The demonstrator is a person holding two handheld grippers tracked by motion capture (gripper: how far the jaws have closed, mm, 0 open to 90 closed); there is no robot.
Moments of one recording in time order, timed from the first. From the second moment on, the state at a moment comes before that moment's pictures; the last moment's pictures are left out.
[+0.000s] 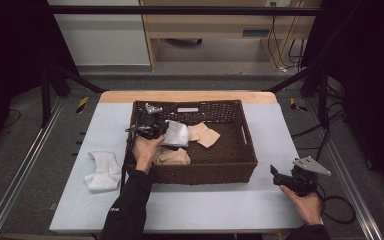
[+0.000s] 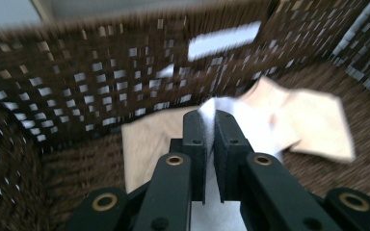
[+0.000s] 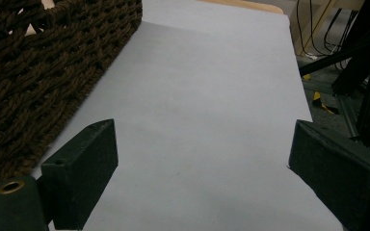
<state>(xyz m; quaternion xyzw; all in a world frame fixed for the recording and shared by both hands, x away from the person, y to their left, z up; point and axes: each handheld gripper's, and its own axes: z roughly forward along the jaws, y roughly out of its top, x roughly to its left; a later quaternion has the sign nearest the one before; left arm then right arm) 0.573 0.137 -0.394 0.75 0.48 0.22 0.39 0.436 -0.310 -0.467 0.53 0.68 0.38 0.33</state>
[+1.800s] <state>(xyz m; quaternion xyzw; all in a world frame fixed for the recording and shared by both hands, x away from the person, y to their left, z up) 0.437 0.259 -0.258 0.62 0.42 0.31 0.59 0.434 -0.311 -0.466 0.52 0.68 0.38 0.34</state>
